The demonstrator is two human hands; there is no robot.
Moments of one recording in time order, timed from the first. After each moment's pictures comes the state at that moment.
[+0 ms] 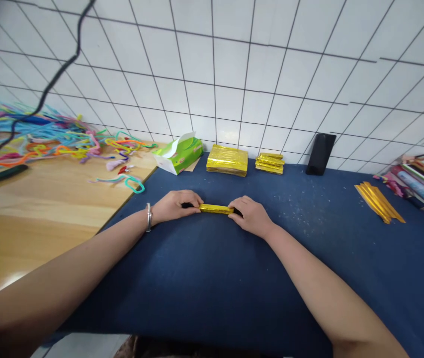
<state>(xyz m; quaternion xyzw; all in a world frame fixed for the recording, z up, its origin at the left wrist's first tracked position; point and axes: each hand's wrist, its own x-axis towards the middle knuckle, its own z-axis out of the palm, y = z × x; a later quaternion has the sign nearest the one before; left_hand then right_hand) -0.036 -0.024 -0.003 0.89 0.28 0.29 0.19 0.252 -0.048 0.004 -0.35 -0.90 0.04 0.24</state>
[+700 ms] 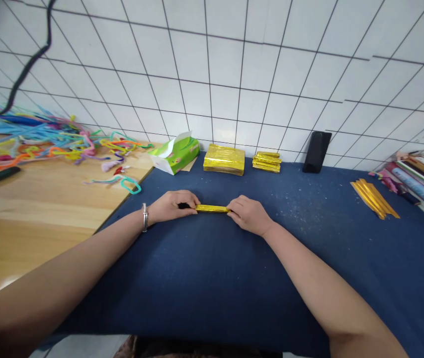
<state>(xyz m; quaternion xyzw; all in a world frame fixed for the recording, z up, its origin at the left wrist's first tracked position) -0.037 -0.025 -0.001 0.90 0.27 0.28 0.20 0.257 -0.045 0.002 -0.29 -0.93 -0.01 0.23</state>
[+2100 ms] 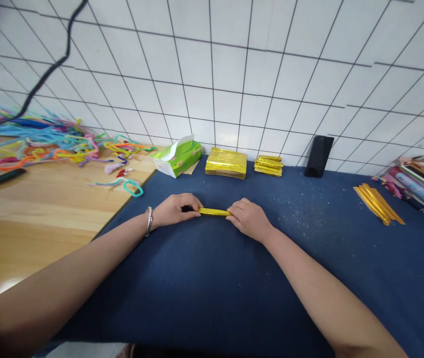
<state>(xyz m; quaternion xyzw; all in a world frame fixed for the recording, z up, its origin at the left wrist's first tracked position) -0.032 -0.025 -0.003 0.89 0.31 0.28 0.19 0.250 -0.048 0.003 -0.32 -0.92 -0.04 0.21</state>
